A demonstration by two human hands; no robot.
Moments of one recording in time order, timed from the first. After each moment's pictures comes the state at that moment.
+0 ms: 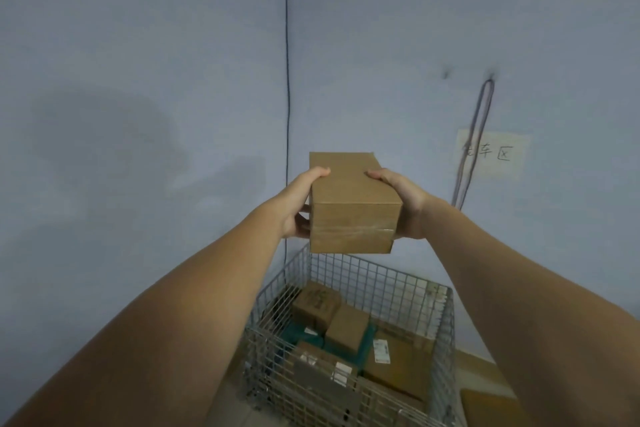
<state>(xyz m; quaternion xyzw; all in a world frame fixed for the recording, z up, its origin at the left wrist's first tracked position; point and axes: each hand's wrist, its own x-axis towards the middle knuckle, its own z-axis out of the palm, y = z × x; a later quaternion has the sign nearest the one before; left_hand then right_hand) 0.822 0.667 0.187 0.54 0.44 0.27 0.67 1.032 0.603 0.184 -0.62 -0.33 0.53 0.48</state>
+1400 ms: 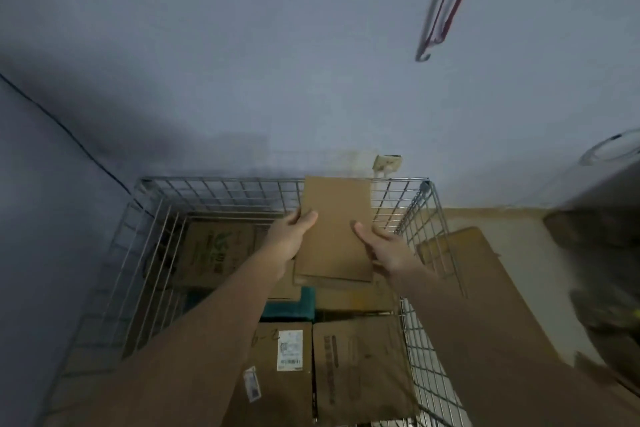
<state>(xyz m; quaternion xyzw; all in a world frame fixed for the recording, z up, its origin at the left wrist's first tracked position) 1.282 1.081 -0.323 0.57 0.48 0.01 0.67 1.401 0.916 -0.337 -0.70 0.03 0.46 0.55</state>
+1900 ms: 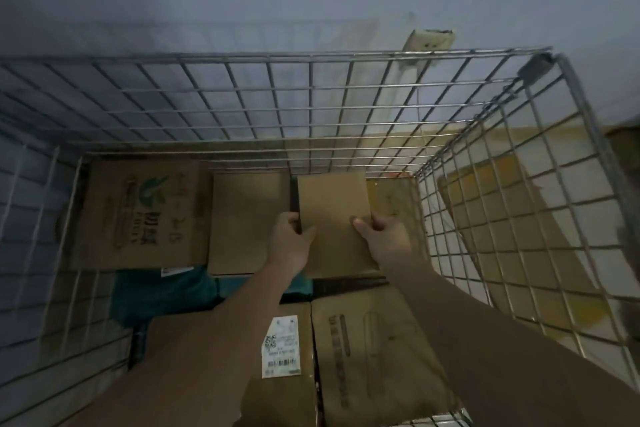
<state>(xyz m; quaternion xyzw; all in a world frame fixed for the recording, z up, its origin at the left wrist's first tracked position) 1.300 1.099 -0.681 0.62 0.52 -0.04 0.59 1.417 0.962 -0.678 -0.84 0.04 0.38 0.39</state>
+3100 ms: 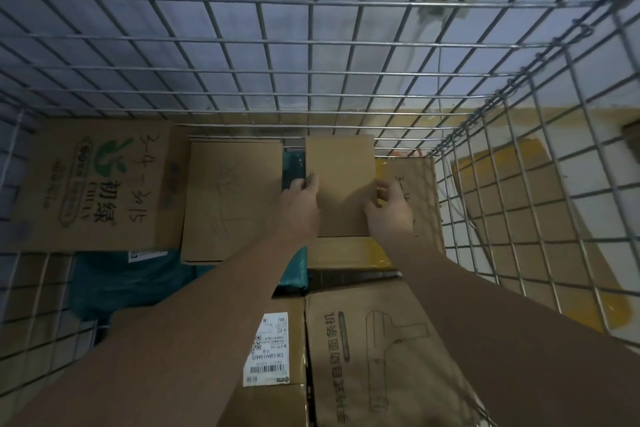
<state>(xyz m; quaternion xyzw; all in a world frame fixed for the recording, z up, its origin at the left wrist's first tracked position) 1.336 1.107 -0.761 0.86 0.34 -0.18 0.34 1.440 0.967 -0.771 -0.88 0.00 0.33 0.35</state>
